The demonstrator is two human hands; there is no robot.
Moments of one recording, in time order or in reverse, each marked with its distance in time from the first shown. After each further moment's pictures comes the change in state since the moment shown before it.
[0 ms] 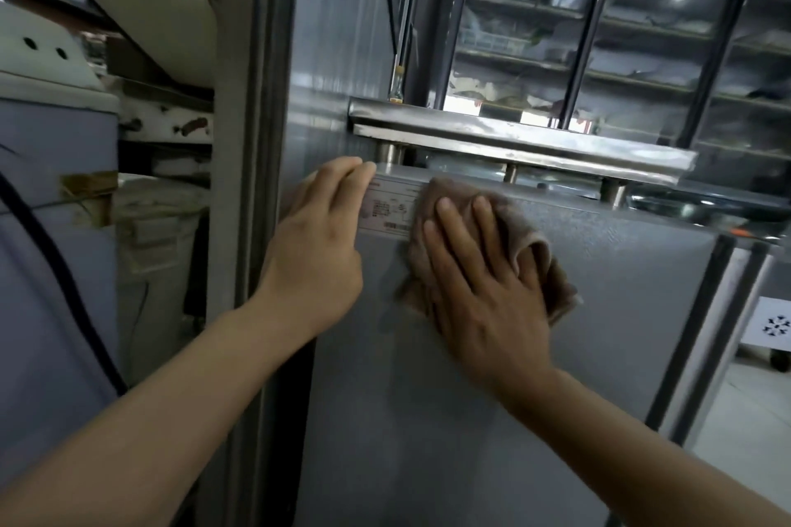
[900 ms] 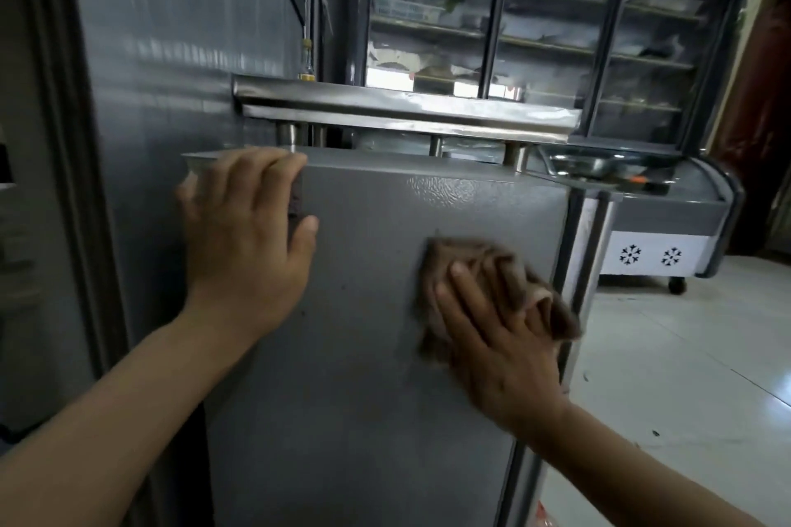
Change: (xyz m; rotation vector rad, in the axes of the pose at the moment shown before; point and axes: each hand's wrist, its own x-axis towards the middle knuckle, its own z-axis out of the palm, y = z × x) left_hand 0.010 0.048 0.032 0.132 0.122 0.040; right_hand -0.118 0.075 -0.016 -0.112 0.012 0.037
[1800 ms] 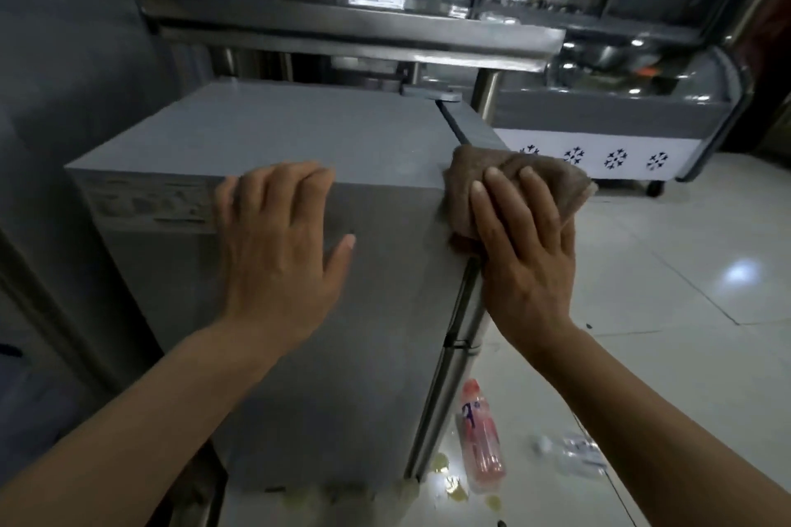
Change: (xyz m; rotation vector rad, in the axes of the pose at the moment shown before) left_hand 0.025 0.090 -0.006 -0.021 -0.313 0.015; right_hand 0.046 0.085 -0.065 0.063 -0.007 0.209
